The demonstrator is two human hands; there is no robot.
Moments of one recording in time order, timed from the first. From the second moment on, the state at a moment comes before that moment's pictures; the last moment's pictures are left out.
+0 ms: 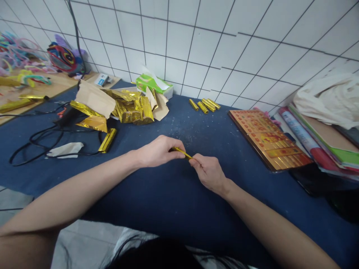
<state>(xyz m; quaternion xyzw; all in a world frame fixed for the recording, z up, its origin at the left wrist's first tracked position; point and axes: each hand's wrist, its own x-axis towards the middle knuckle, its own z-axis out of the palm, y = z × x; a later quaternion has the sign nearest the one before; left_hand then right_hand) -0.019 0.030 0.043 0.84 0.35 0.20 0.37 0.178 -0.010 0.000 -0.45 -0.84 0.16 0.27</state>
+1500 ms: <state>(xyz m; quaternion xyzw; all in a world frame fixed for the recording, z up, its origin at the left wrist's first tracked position) -0.018 0.036 0.040 0.70 0.36 0.24 0.57 0.184 -0.003 -0.004 -0.49 -0.73 0.28 0.38</state>
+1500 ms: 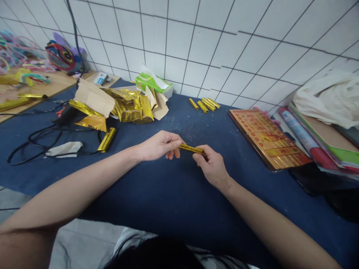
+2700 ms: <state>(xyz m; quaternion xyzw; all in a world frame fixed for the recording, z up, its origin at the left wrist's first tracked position) -0.013 0.031 0.025 0.64 0.31 0.16 0.68 0.180 0.003 -0.004 -0.44 -0.60 0.48 0.47</state>
